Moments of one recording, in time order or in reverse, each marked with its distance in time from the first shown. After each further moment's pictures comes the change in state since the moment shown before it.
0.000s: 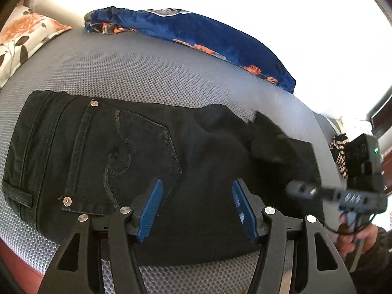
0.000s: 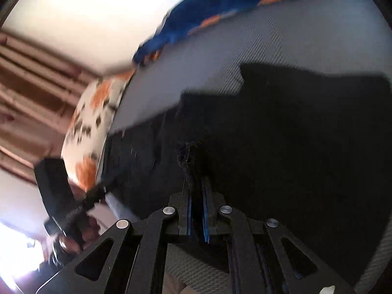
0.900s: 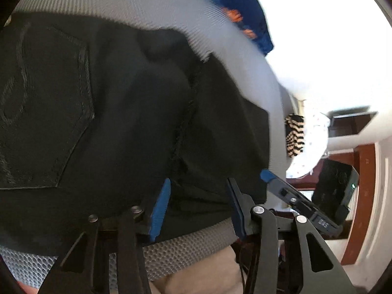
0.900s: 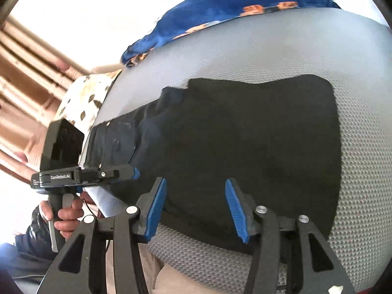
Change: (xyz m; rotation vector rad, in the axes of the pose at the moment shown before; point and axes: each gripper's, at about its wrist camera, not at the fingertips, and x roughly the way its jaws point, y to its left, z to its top) left arm 0.072 -0.014 0.000 -0.221 0.429 -0.337; right arm -0.058 -0.021 -0.037 -0.008 -0.079 -0.140
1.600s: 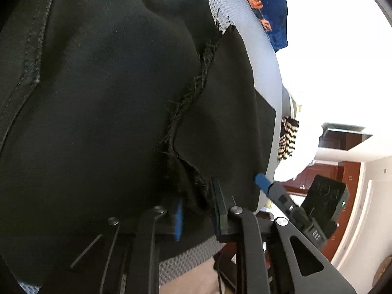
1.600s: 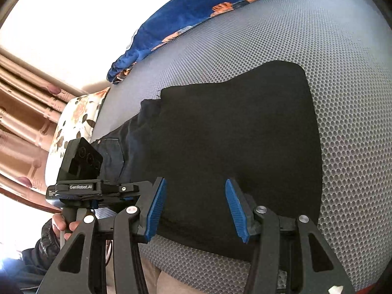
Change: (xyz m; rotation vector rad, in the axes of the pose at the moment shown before) left arm 0.039 0.007 0.000 -0.138 0.077 -0.112; right arm -0.004 -0.036 -0.001 0.119 -0.027 0.008
